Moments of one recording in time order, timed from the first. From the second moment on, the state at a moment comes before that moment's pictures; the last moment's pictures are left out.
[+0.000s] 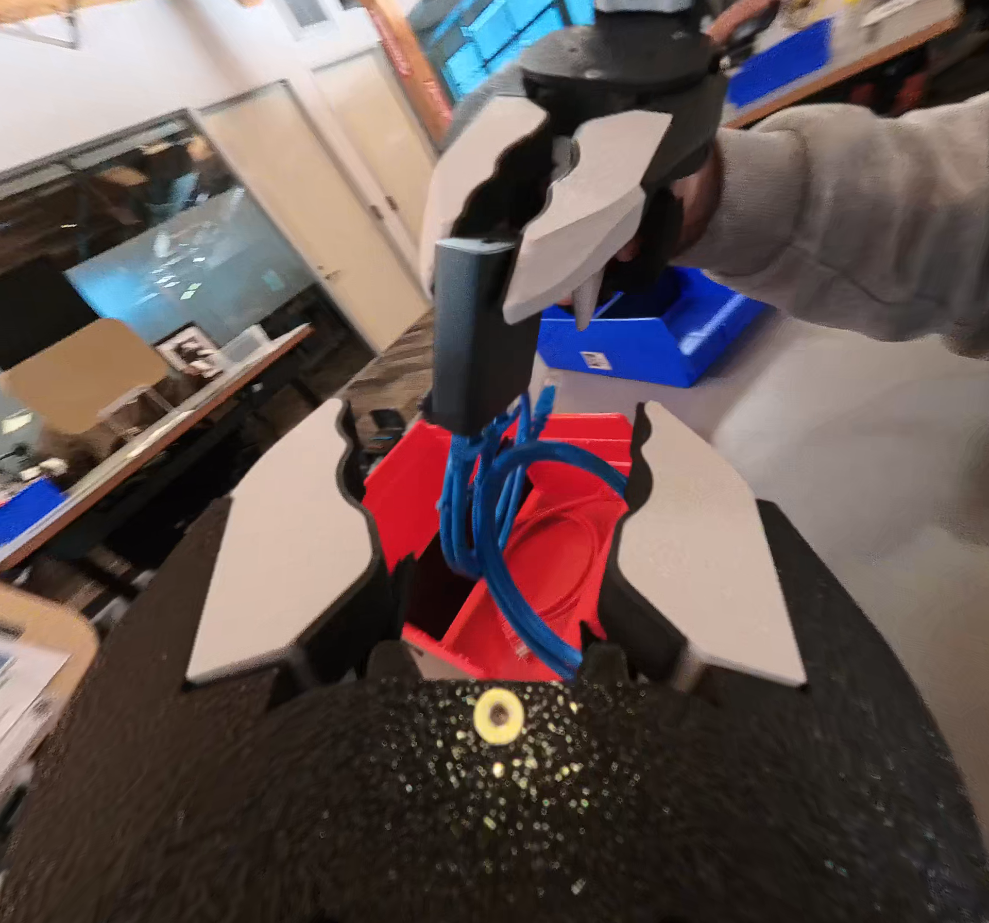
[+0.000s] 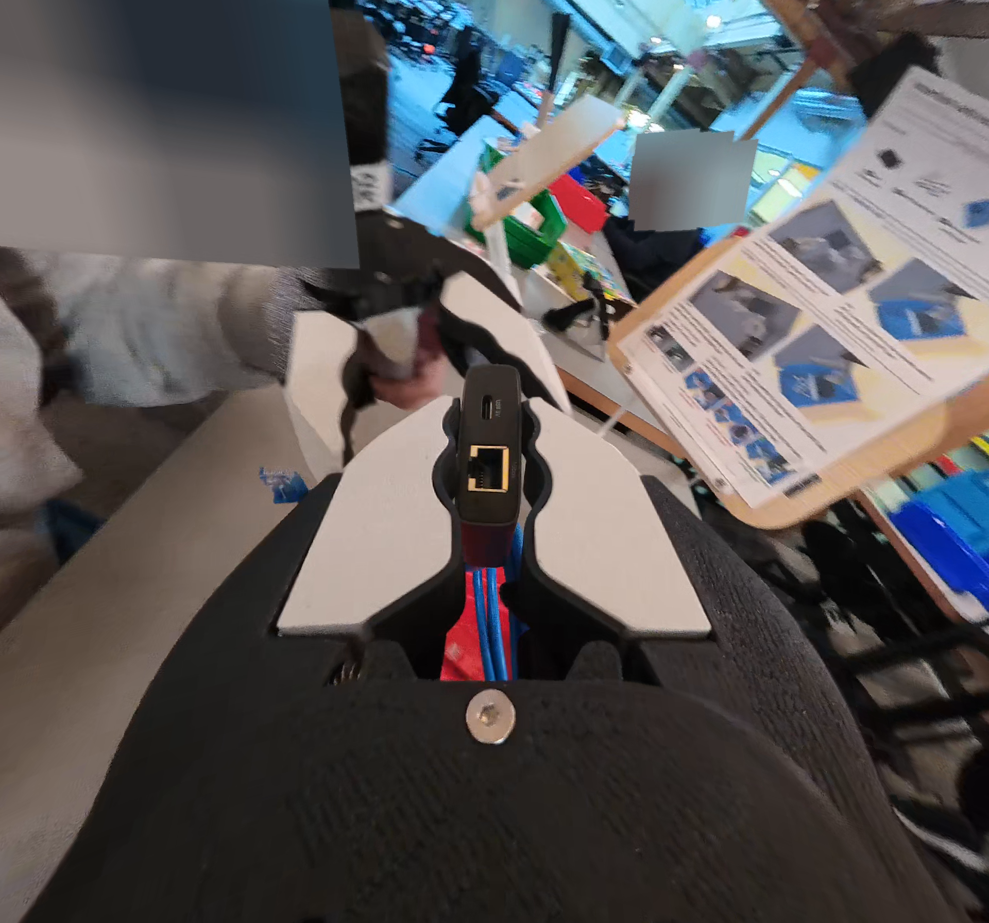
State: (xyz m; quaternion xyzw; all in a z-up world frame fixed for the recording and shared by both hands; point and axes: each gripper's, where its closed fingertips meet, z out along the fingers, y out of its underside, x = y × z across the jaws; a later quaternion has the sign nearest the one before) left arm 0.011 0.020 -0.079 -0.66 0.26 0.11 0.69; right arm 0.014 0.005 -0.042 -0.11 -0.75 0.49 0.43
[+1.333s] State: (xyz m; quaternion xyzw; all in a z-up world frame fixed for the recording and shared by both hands) left arm -0.149 0.020 -0.039 -0.63 0.33 0.31 0.63; right arm -0.079 0.096 -0.281 -0.12 -0.98 0.11 0.10
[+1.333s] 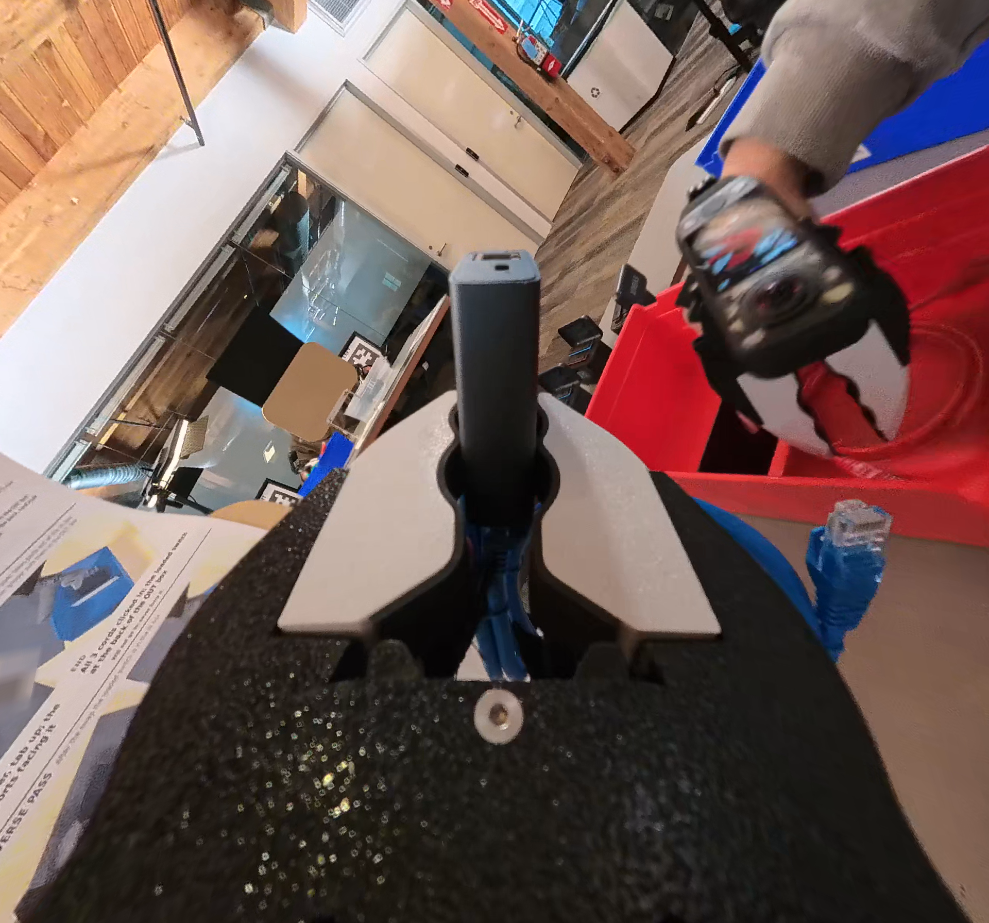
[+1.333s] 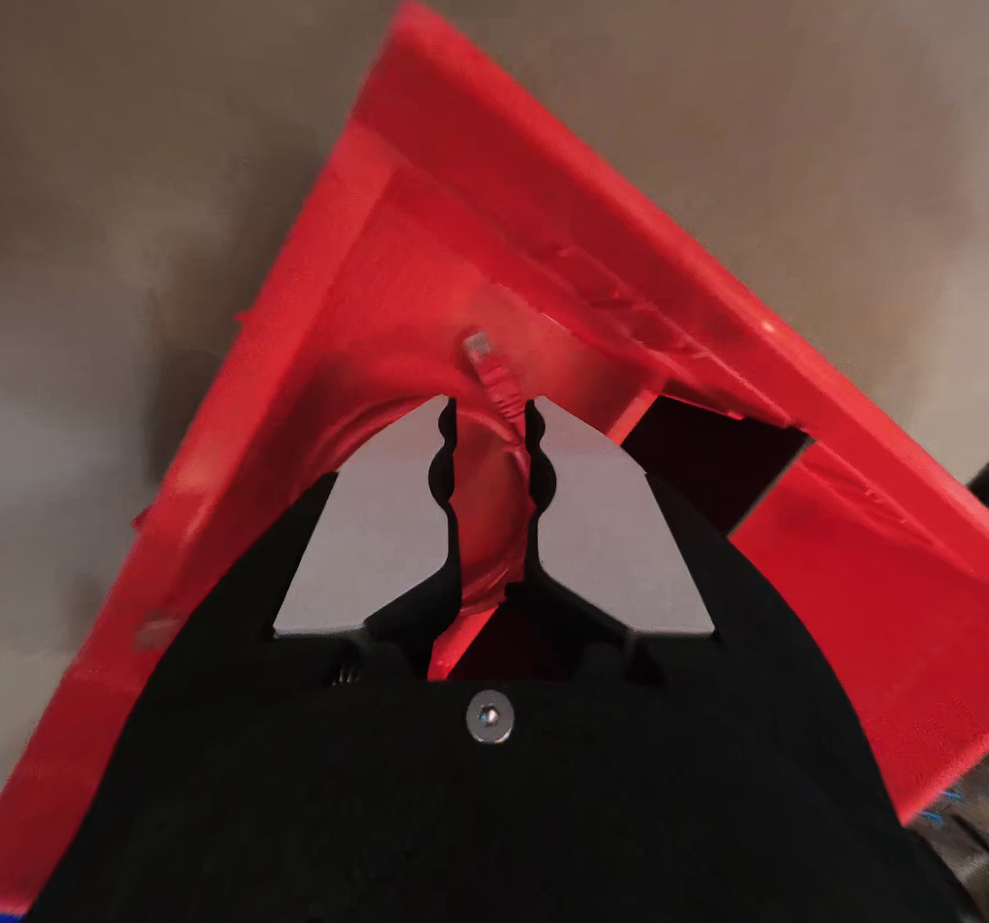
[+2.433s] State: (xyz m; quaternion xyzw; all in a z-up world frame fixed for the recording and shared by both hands) left arm -0.128 0.038 -0.032 -0.60 0.33 0.21 0.70; right arm -0.067 0.123 -0.087 -0.13 -0.77 0.13 0.61
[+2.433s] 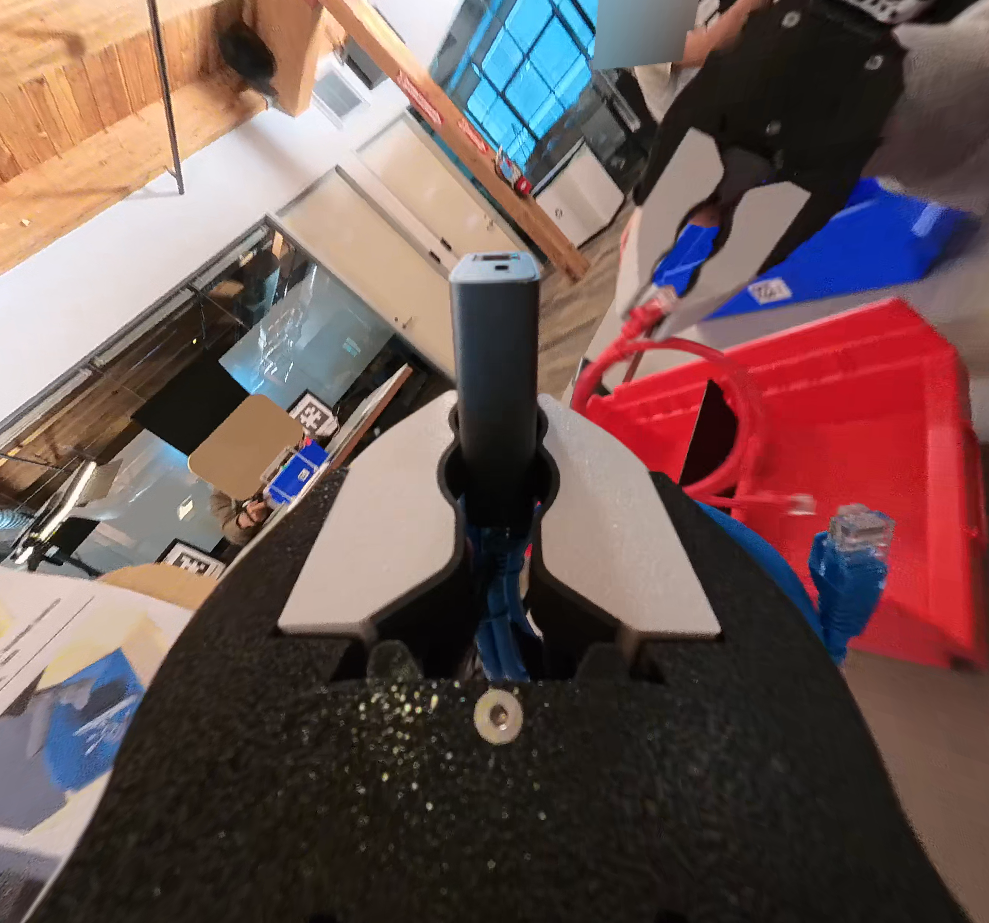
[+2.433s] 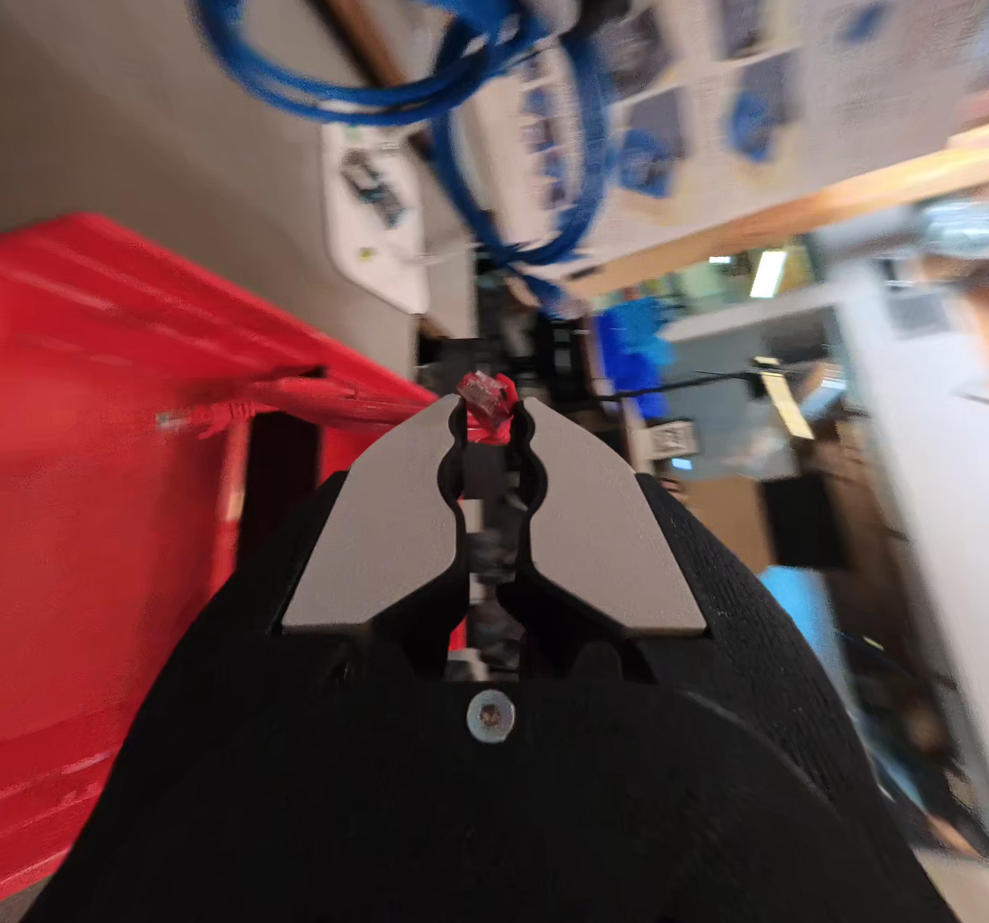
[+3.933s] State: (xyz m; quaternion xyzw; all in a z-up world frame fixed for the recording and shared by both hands) left arm -0.049 0.093 -0.048 -0.59 0.35 0.17 0.71; right arm -0.017 0.117 -0.005 -0.08 -0.58 0.11 0.80
